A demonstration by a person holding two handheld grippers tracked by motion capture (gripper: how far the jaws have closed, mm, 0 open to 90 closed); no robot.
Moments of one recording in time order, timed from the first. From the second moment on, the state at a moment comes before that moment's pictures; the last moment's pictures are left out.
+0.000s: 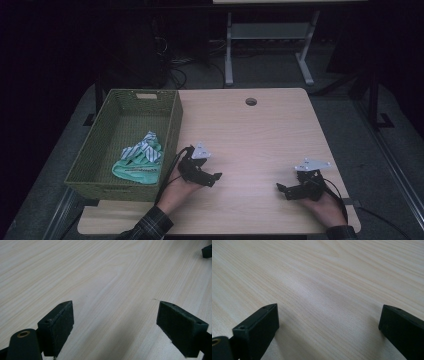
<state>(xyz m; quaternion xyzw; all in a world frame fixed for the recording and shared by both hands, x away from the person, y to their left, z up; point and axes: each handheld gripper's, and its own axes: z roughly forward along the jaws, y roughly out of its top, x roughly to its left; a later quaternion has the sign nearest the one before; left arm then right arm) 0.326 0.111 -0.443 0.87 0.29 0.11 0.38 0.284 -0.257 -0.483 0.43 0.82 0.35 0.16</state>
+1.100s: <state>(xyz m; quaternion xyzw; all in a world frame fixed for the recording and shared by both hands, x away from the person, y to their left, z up) 0.324 0.113 -0.426 0.87 0.29 0.11 0.39 0.284 -0.257 -0.483 0.42 0.82 0.35 0.16</state>
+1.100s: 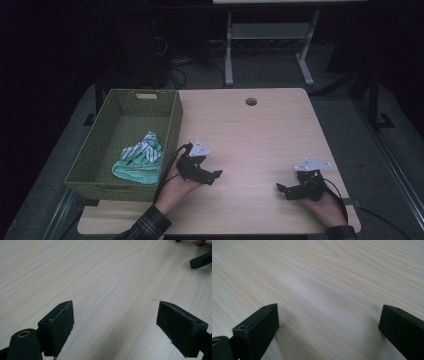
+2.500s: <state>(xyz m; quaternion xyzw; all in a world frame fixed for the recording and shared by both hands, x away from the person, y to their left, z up) 0.324 0.113 -0.396 0.87 0.28 0.12 0.40 0.284 -0.257 -0.483 0.43 0.82 0.35 0.16</state>
